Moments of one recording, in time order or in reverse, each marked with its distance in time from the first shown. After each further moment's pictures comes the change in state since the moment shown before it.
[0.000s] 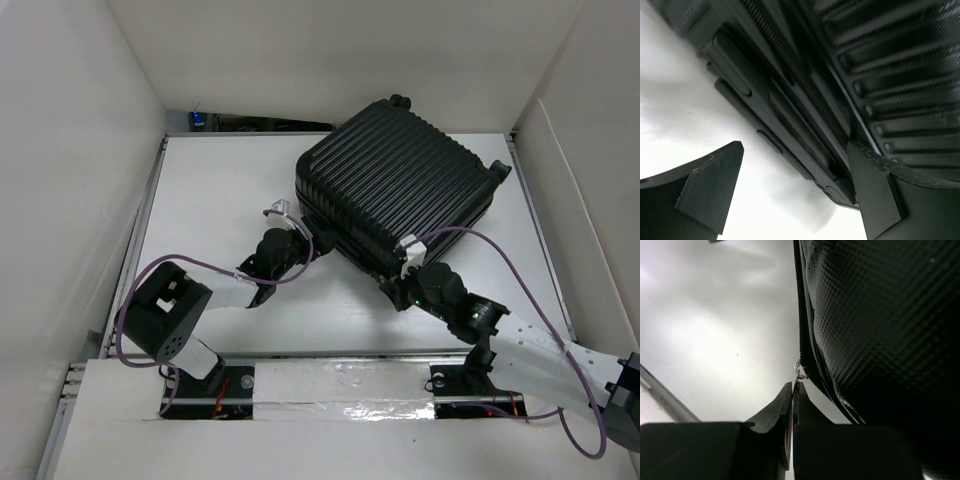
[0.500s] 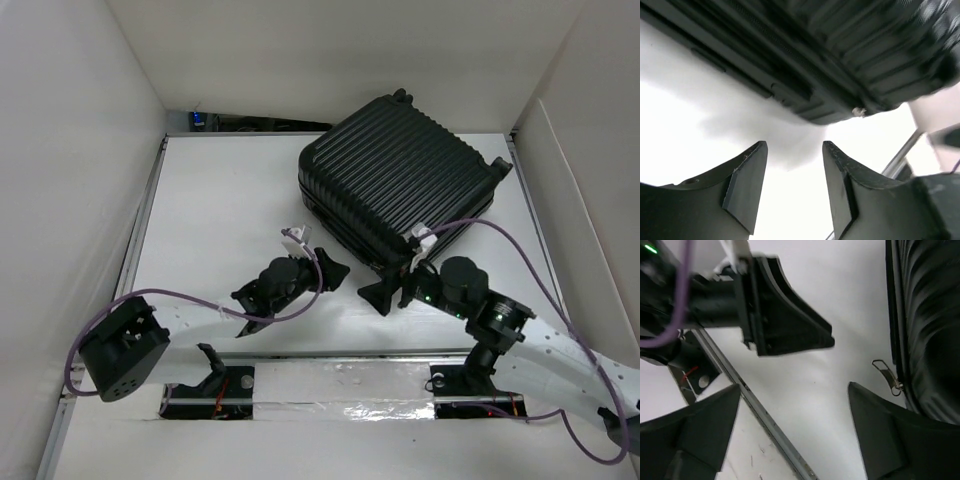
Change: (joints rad) left arm -0.257 -0.282 -0.105 -0.135 -0.100 0.189; right arm 0.051 -0.093 0.153 -0.048 -0.121 0.100
